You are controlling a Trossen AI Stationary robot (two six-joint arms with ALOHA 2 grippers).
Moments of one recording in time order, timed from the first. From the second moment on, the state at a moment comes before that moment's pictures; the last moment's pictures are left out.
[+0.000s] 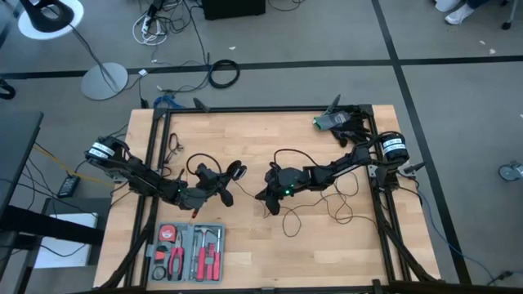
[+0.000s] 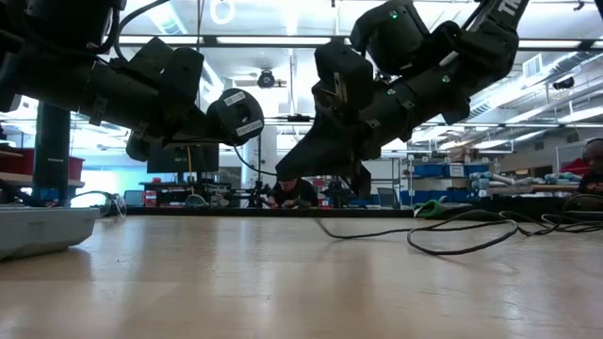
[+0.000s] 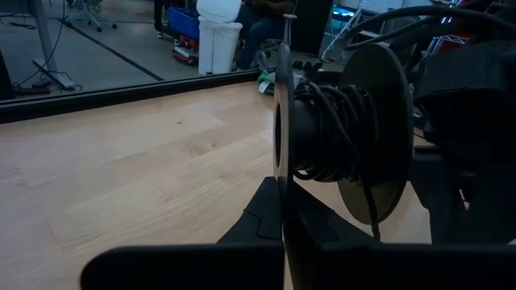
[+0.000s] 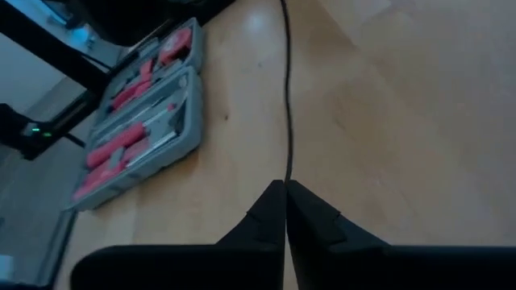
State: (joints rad) left arm -0.37 1.53 0.34 0.88 -1.02 -0.53; right arm 0.10 1.88 0.86 0.56 -0.05 0.61
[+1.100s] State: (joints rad) left arm -0.37 1.53 0.34 0.88 -1.02 -0.53; right arm 0.06 2.05 0.85 0.88 -0.06 0.62
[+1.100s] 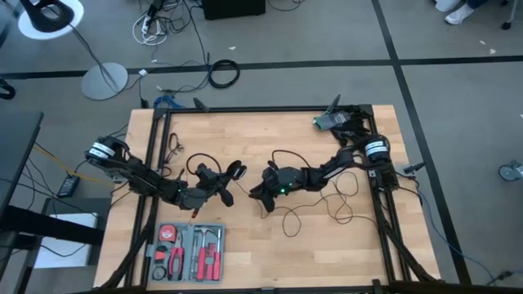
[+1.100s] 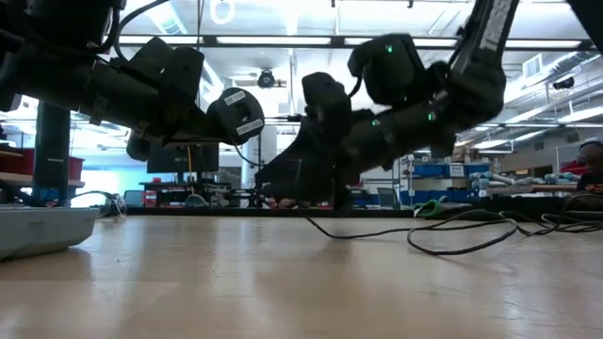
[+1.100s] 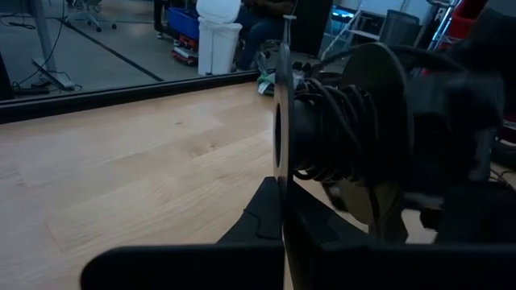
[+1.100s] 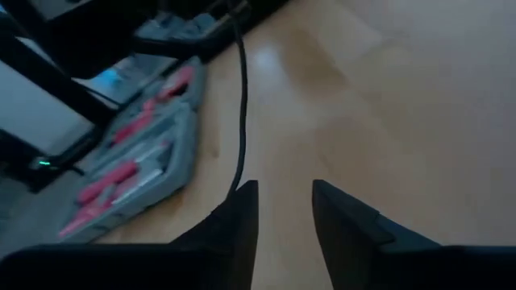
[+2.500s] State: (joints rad) left arm -0.37 1.53 0.34 0.88 -1.02 -0.53; right arm 0.08 2.03 0.79 0.96 -0.13 0.70
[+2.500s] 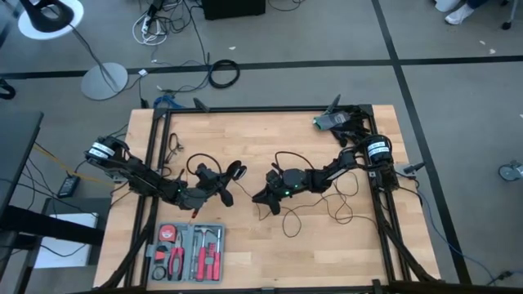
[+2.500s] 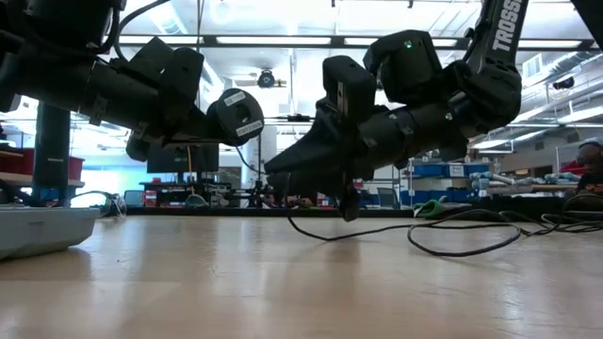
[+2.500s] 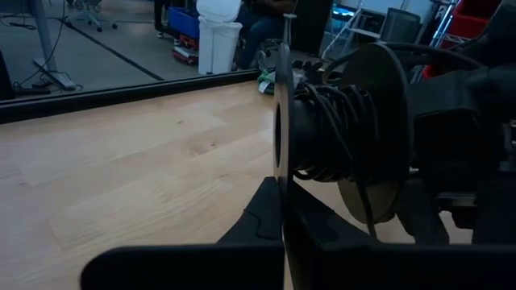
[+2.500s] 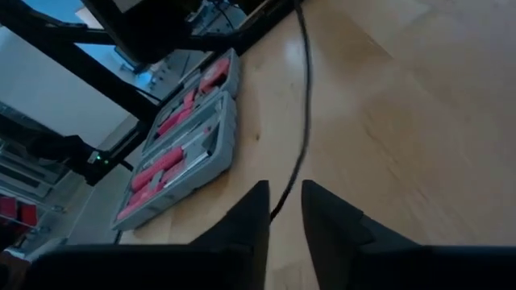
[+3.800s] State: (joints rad) left arm -0.37 1.53 0.34 0.86 -1.02 -0.53; right arm 0.01 2.00 0.79 0.67 0.10 0.56
